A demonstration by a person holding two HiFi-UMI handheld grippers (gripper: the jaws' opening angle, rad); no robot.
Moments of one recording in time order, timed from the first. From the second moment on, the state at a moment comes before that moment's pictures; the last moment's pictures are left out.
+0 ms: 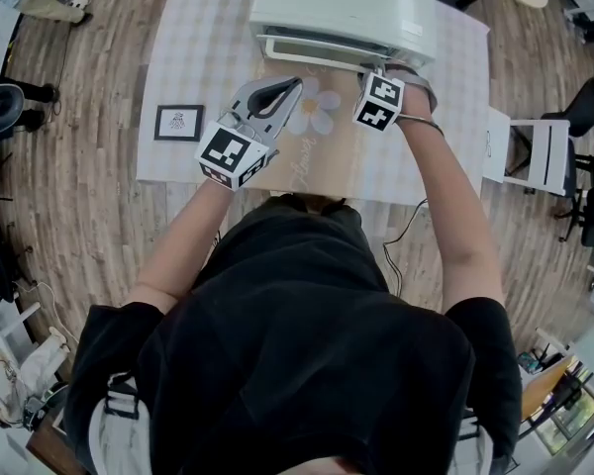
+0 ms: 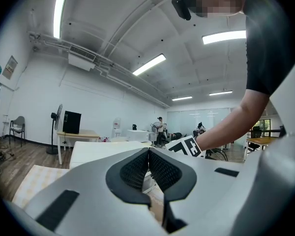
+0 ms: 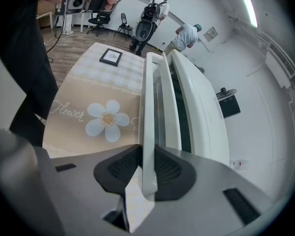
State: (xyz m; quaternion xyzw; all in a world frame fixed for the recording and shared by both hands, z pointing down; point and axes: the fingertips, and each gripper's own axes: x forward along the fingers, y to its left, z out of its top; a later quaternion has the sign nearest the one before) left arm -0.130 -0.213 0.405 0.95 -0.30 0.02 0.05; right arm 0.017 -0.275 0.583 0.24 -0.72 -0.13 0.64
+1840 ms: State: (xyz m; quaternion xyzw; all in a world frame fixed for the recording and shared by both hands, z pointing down) left arm -0.095 -0.199 0.429 0.96 -0.29 0.03 0.03; right arm 0.000 -0.216 0.613 0.30 -0.72 -0.19 0.60
